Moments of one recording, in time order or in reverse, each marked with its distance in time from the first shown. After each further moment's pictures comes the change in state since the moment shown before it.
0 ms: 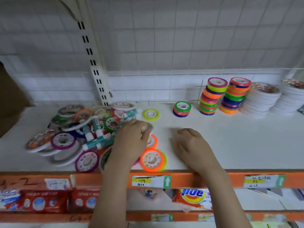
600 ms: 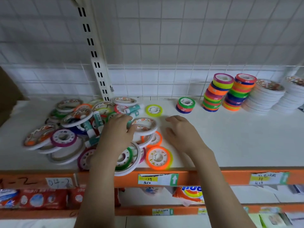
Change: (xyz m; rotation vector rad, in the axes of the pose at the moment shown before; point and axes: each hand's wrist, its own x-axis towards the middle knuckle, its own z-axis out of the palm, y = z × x) left_hand 0.007 -0.045 -0.017 -0.009 -0.003 -0.092; right_hand 0.048 -0.029 0.021 -0.013 -0.093 0.002
